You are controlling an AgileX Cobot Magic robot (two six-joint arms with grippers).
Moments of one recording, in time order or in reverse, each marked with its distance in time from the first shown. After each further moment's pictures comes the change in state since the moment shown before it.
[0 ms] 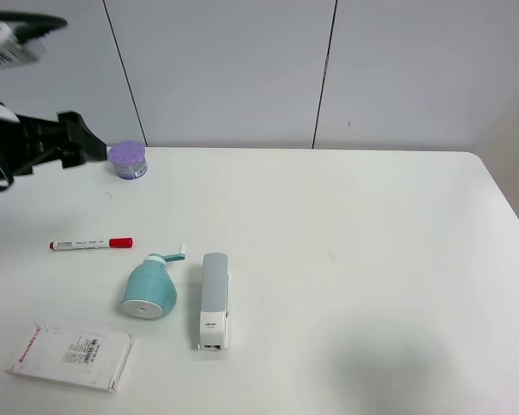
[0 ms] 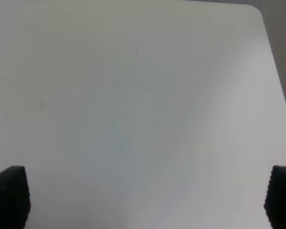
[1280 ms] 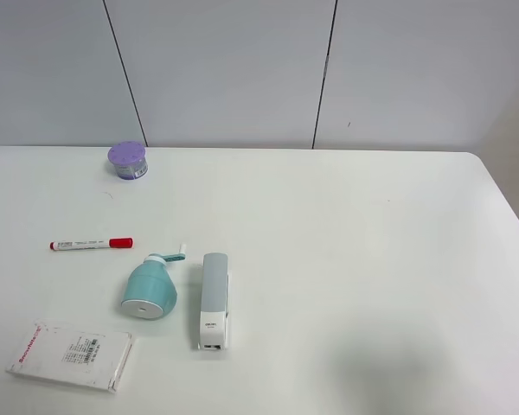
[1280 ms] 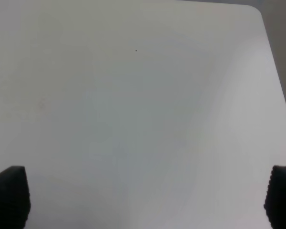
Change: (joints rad) left arm 0.212 -0.999 0.173 0.044 0.385 0.306; right arm 0.000 0.000 0.000 0.000 0.000 0.000
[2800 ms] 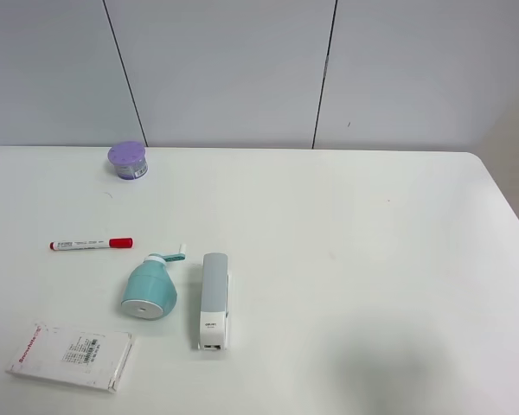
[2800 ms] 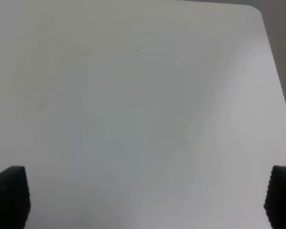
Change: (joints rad) left arm 0.000 -0.136 0.210 -0.029 0.104 -0.037; right arm 0.000 0.000 0.000 0.000 0.000 0.000
